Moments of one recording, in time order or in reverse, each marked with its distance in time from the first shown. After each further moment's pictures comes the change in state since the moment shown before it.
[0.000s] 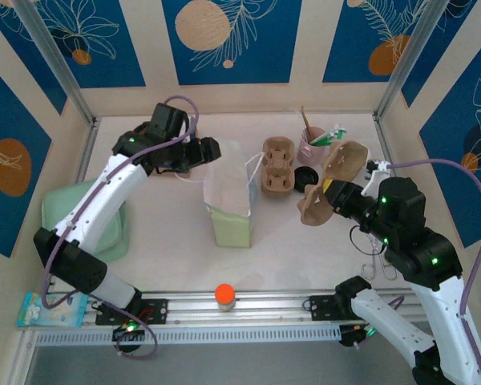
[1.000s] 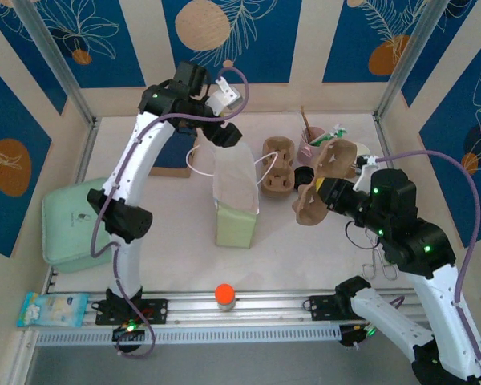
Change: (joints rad) left arm -0.001 0.544 0.826 -0.325 0.180 0.988; right arm 0.003 0.063 0.014 0.002 -0.049 -0.037
